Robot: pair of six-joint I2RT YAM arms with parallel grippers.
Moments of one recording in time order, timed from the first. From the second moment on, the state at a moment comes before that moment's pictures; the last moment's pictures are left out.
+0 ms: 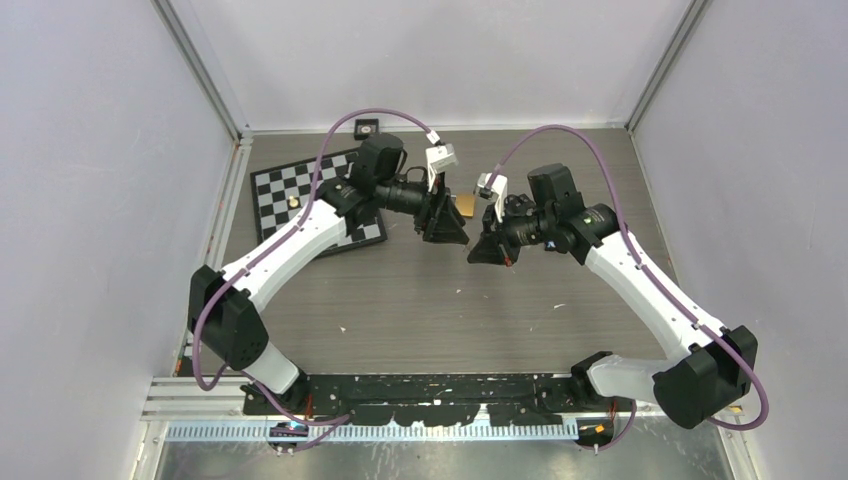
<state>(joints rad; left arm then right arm) -0.63 1.56 1.42 -0.35 0.95 -0.03 0.45 1.22 1.13 -0.67 -0.79 -0.24</state>
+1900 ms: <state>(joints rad) -0.67 1.66 1.51 -0.54 1.00 0.09 0.45 1.24 1.13 -0.70 -0.80 -0.27</state>
